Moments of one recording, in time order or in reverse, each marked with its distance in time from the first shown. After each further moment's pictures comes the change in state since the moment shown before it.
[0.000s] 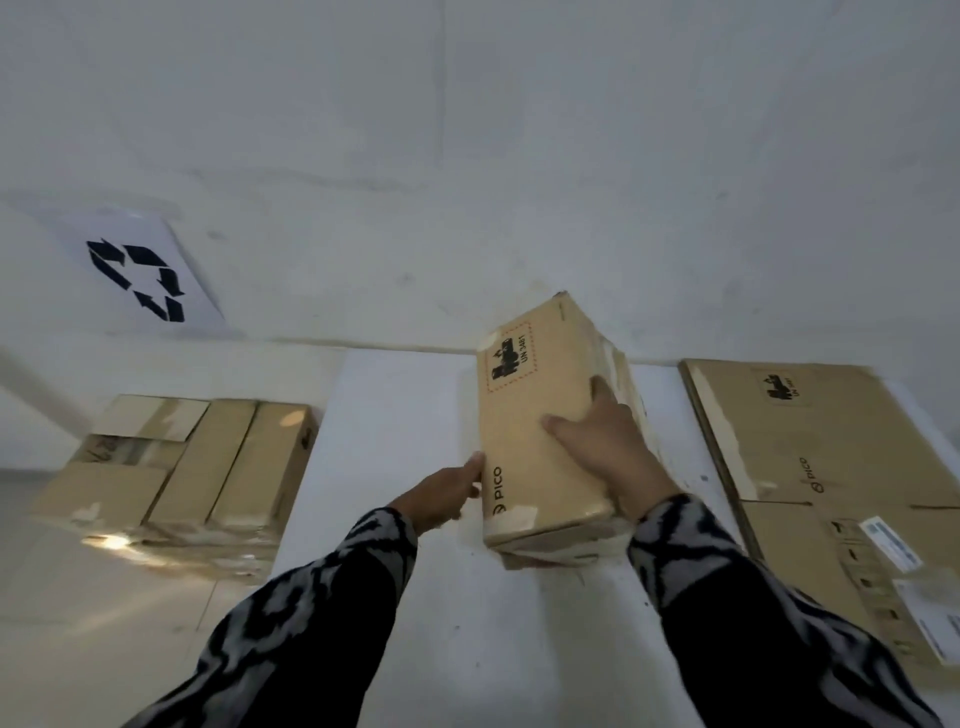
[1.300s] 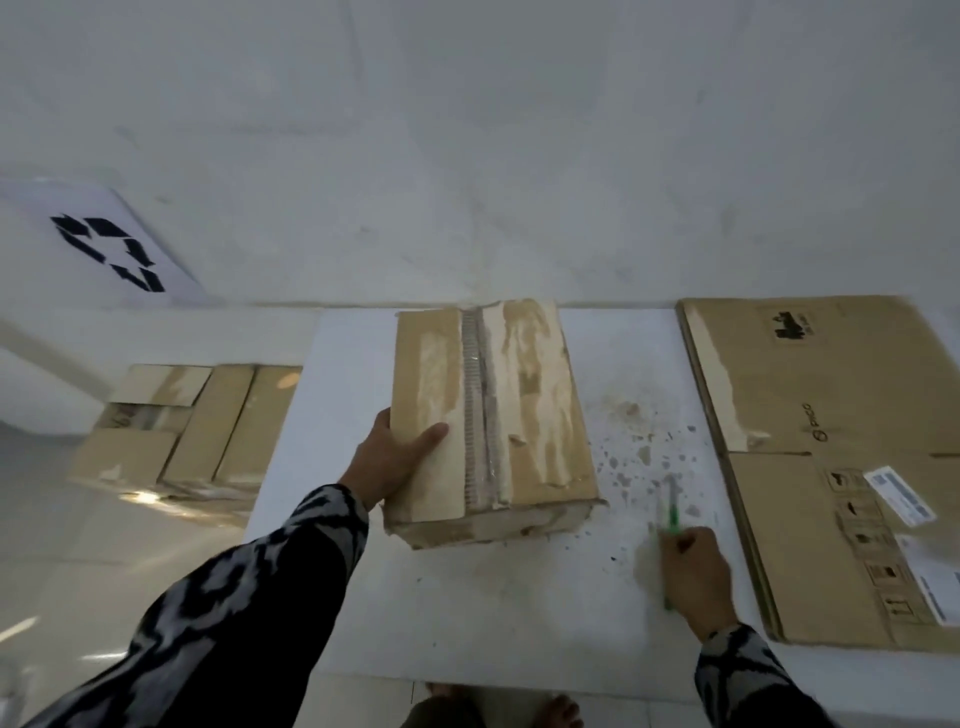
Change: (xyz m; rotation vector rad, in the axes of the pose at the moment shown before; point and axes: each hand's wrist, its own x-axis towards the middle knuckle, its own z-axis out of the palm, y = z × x) left_hand 0.037 -0.022 0.024 -0.183 0.425 -0.051; right_hand -0.004 0.281 0.010 0.169 0.122 0.278
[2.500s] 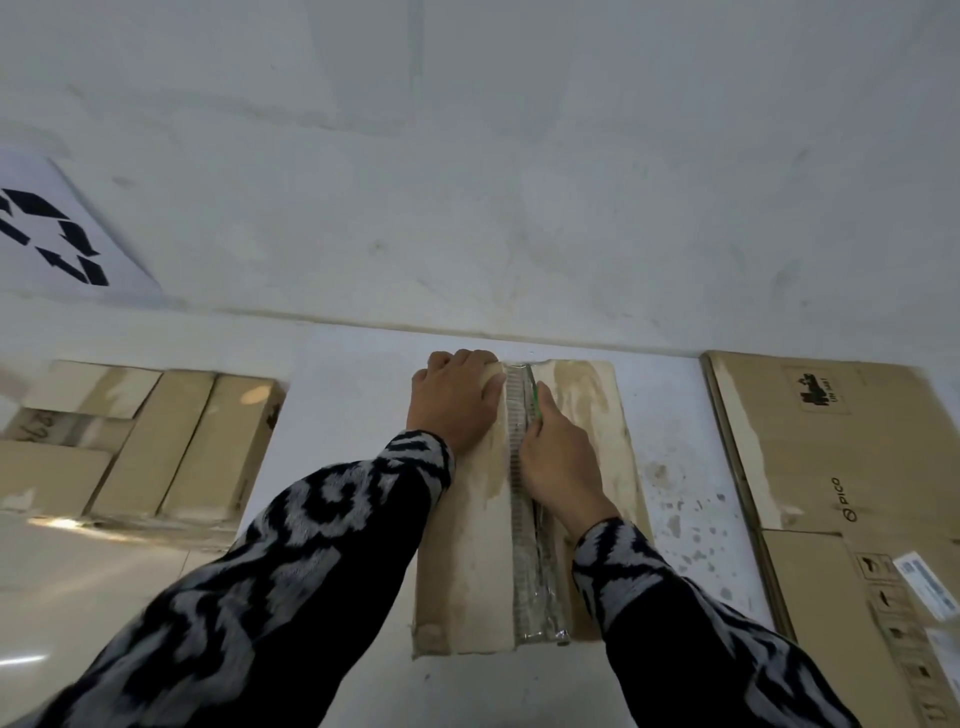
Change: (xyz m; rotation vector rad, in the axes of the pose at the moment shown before) left_hand 0.115 0.091 0.004 0.554 0.215 0.570; right_hand -0.002 -0.279 0.105 -0.252 -0.143 -0.409
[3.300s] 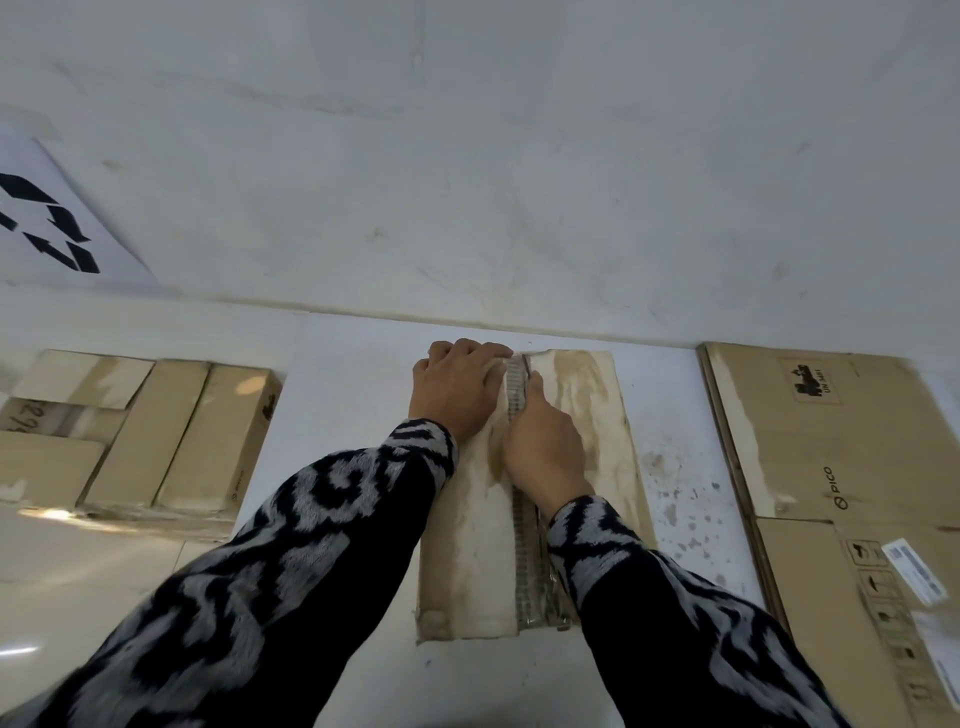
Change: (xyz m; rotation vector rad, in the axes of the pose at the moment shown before) left_hand -0.001 0.000 0.001 -0.055 0.002 -0.011; right_hand -0.004 -0.024 0.007 -0.154 0.003 0.060
